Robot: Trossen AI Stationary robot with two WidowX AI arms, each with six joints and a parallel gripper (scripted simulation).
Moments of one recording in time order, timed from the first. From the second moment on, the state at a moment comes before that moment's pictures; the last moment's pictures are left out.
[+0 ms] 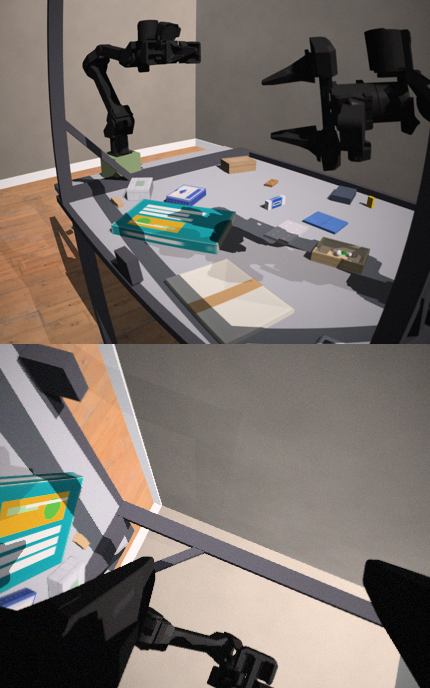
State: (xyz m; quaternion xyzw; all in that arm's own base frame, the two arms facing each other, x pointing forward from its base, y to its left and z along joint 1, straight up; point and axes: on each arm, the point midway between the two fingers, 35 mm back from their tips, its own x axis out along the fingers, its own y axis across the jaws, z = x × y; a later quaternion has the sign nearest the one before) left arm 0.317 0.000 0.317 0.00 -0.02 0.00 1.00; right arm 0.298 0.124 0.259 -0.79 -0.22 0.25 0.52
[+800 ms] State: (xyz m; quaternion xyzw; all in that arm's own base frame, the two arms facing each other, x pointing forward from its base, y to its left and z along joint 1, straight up) left arm 0.317 0.000 0.317 0.00 -0.02 0.00 1.00; right arm 0.328 0.079 0.186 -0.64 0.05 0.33 0.69
